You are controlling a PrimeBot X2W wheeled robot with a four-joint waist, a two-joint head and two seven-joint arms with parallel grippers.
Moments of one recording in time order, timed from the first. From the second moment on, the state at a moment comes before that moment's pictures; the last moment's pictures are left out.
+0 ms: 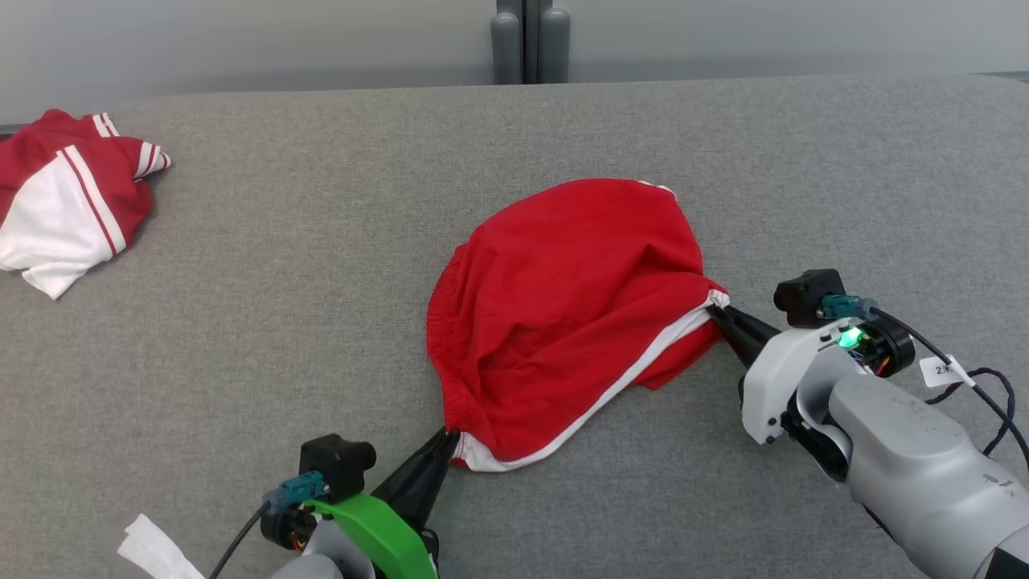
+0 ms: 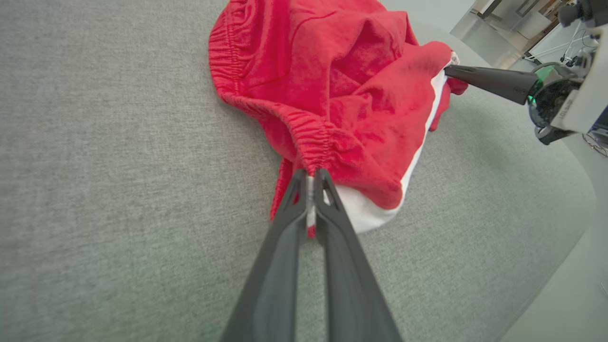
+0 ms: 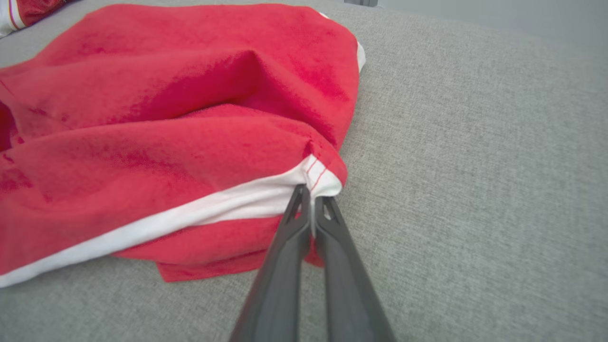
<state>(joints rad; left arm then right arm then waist) -0.33 0.34 -0.91 0.44 -0.90 -0.13 -0.26 -0.74 -0.31 0.91 0.92 0.82 0.13 -0.23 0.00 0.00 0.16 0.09</state>
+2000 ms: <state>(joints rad) -0.73 0.68 -0.68 -0.06 -0.83 -0.13 -0.15 -0.58 -0.35 0.27 0.04 0.63 0.13 0.06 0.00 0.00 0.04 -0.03</state>
